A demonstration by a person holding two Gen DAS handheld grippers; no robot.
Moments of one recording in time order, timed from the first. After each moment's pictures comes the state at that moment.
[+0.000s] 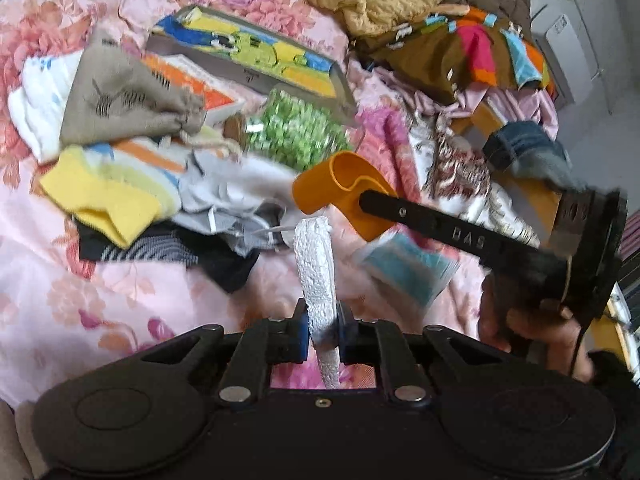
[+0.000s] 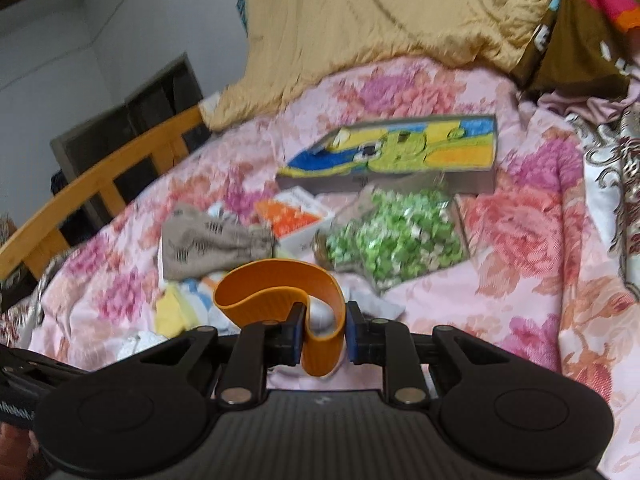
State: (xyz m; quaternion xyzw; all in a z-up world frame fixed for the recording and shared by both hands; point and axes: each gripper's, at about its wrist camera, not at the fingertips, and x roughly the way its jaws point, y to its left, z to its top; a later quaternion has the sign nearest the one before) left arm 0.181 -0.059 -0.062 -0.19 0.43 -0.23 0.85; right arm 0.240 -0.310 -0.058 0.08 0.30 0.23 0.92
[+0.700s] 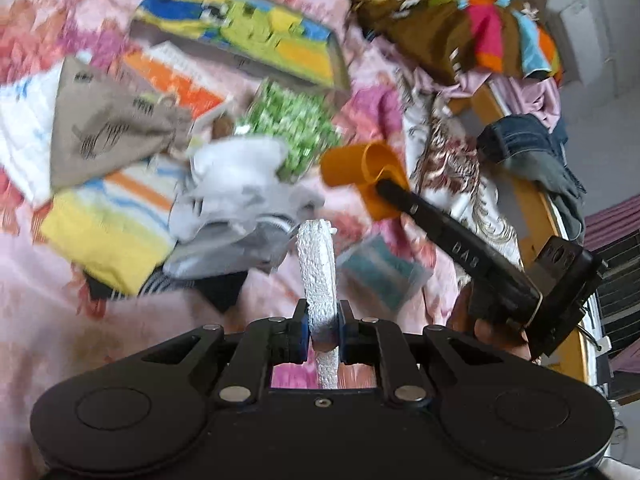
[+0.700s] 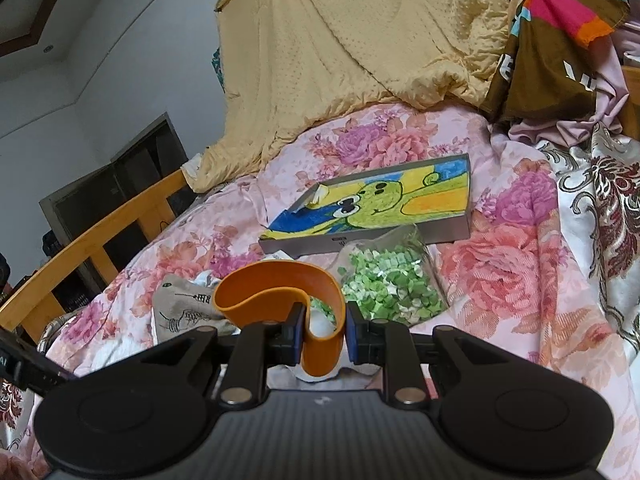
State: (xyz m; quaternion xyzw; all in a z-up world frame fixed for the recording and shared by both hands) left arm 0.237 -0.043 -0.013 -0.20 0.53 -0.25 0.78; right arm 0.249 -0.328 -0.046 0.13 0.25 0.20 0.94
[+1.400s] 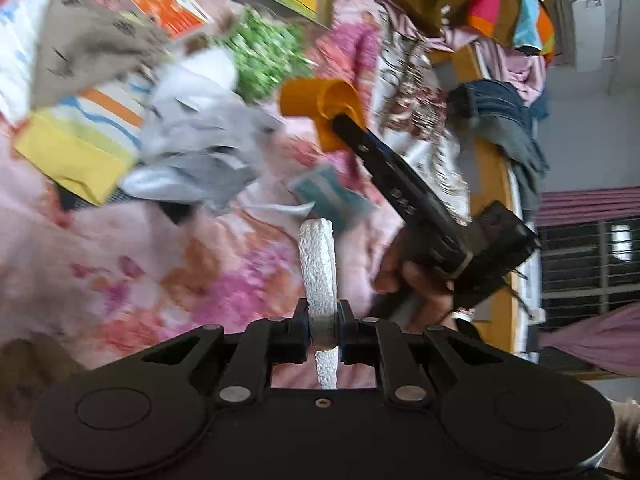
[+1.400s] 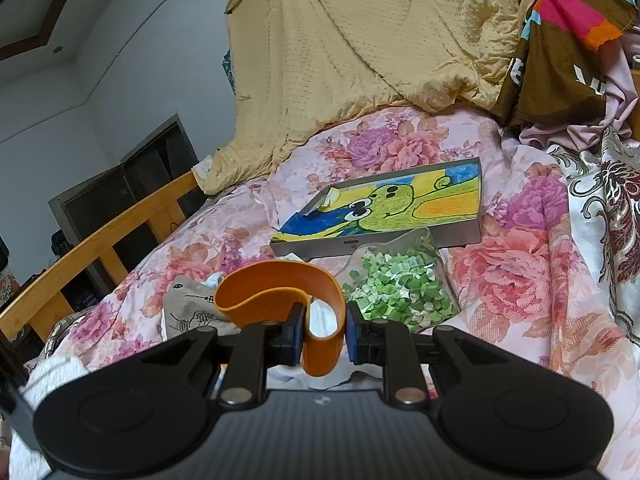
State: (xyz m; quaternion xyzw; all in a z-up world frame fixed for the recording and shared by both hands) left arm 0.234 -0.041 0.003 -0.26 0.62 -0.31 0.68; right arm 0.248 -0.325 -0.044 0.13 0.25 0.22 0.93
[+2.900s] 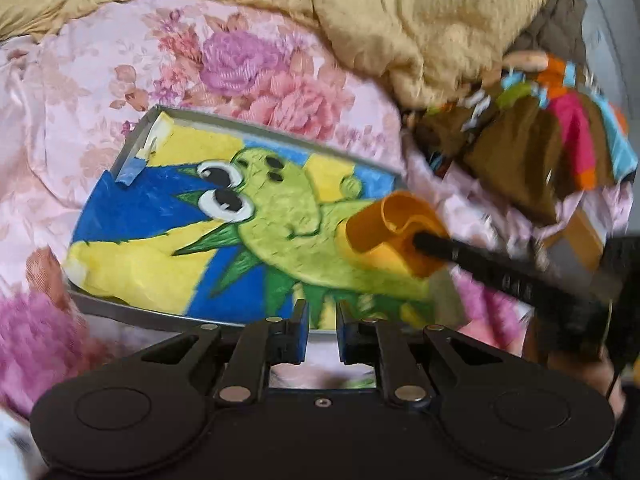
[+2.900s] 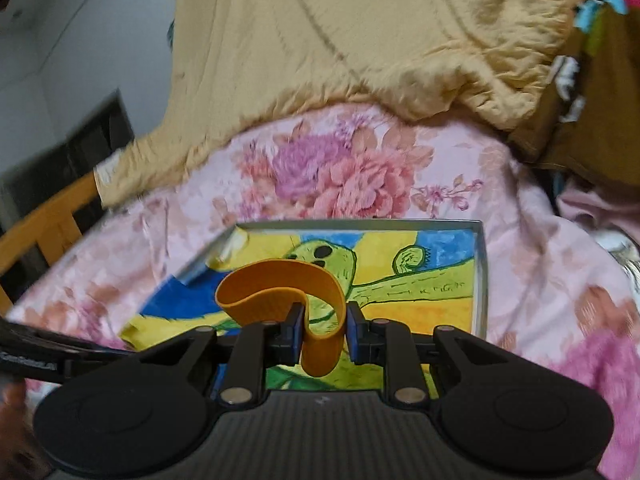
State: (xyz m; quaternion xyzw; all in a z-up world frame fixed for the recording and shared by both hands) left arm 0.530 -0.057 -0.061 -0.13 0.41 -0.22 0.88; right arm 0.552 -0.319 -0.063 0.06 0.29 0.18 0.94
